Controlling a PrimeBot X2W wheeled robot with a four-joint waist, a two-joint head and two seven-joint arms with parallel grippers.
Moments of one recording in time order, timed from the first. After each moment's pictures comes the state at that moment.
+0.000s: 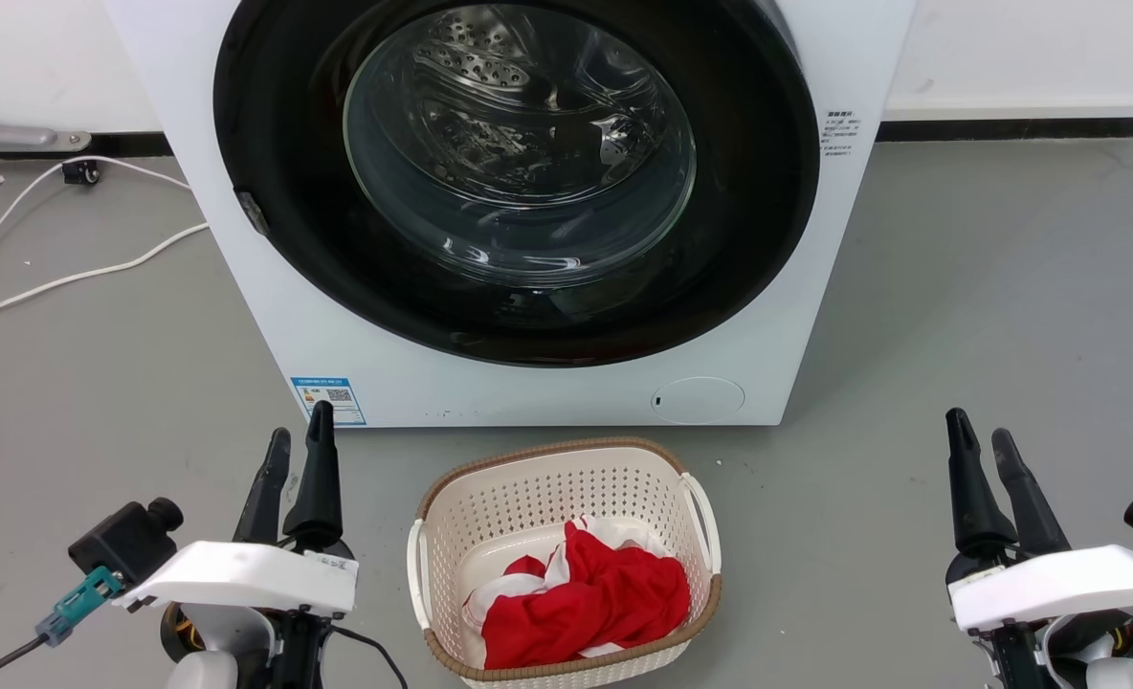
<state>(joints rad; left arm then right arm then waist) -0.10 0.05 0.03 0.14 -0.81 -0.11 -0.08 -0.05 -0.05 -0.05 0.10 0.70 0.13 -0.08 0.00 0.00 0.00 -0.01</state>
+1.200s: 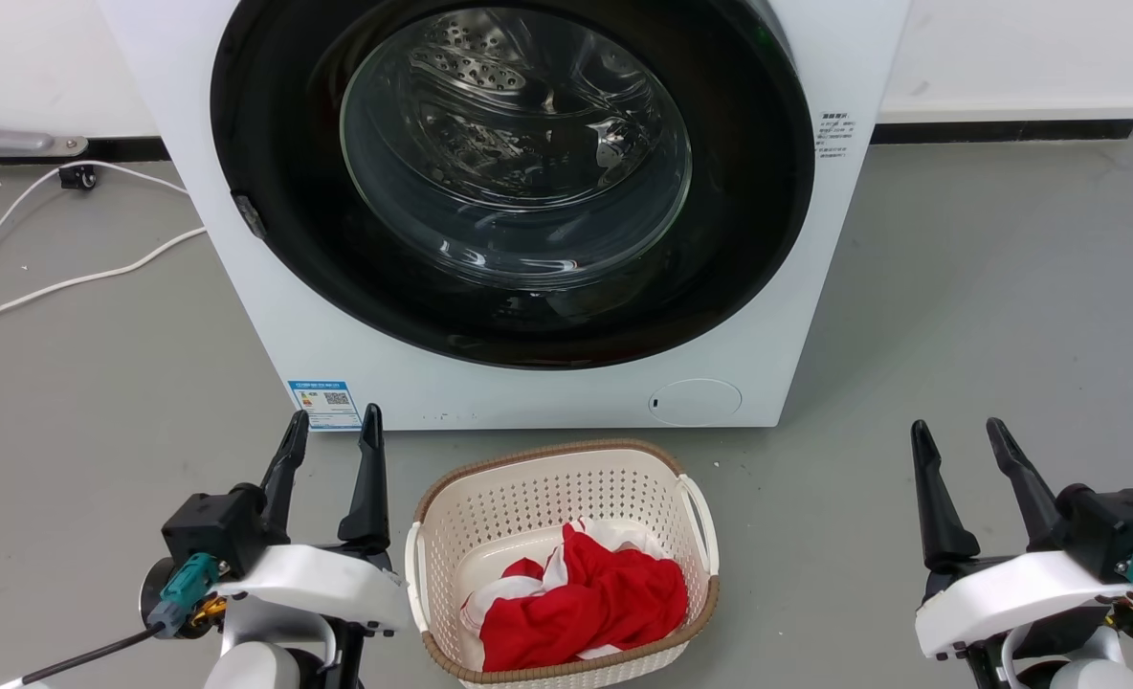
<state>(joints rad) -0.11 0.08 -0.07 0.15 -0.33 -0.05 -0.18 -0.02 -0.05 -0.03 0.04 0.17 0.13 -0.07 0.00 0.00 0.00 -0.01</state>
